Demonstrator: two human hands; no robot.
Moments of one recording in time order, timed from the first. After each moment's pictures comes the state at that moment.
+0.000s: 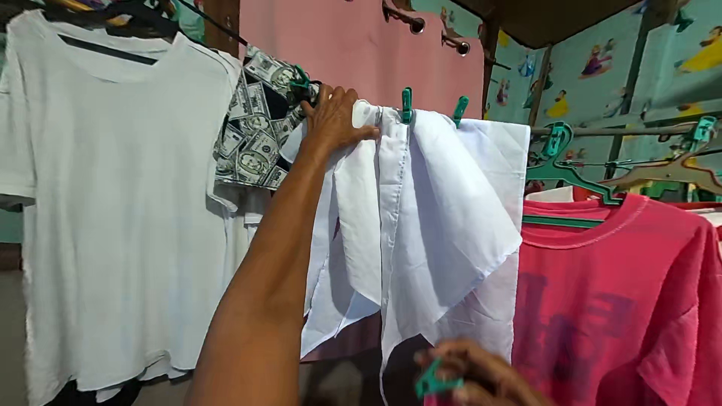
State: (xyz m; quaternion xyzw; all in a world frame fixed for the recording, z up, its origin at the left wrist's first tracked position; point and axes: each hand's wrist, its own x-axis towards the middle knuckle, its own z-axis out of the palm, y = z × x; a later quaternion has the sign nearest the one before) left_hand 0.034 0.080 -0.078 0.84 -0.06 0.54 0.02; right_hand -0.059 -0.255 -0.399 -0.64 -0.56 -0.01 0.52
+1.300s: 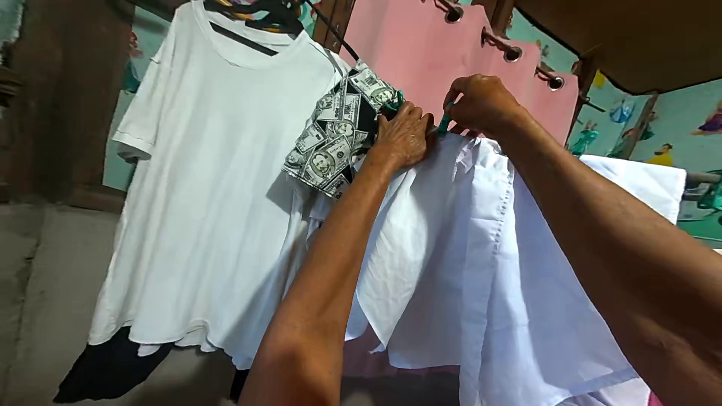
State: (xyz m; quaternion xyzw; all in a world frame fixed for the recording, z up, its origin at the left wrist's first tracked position) left_hand 0.034 0.138 -0.099 0.84 -0.06 0.54 -0.03; right_hand 0.032 -0.013 -0.021 -0.83 -0.36 -0.40 0.13
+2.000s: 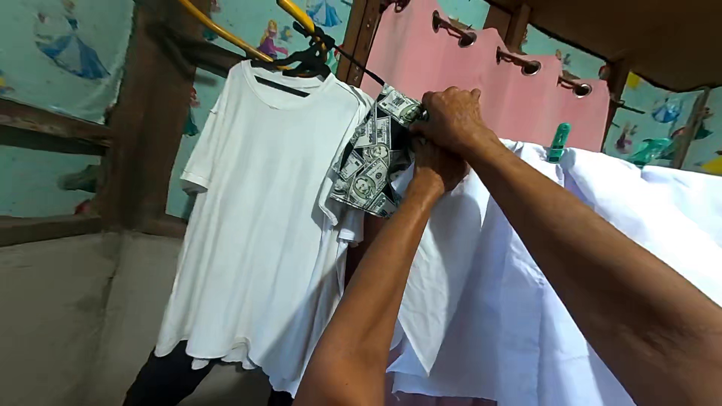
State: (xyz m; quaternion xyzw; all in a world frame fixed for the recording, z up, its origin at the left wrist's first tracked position) left_hand 0.025 0.103 -0.111 0.80 -0.03 0.60 0.03; right_hand 0.010 0.056 -0.024 -0.76 -0.38 -0.52 -0.01
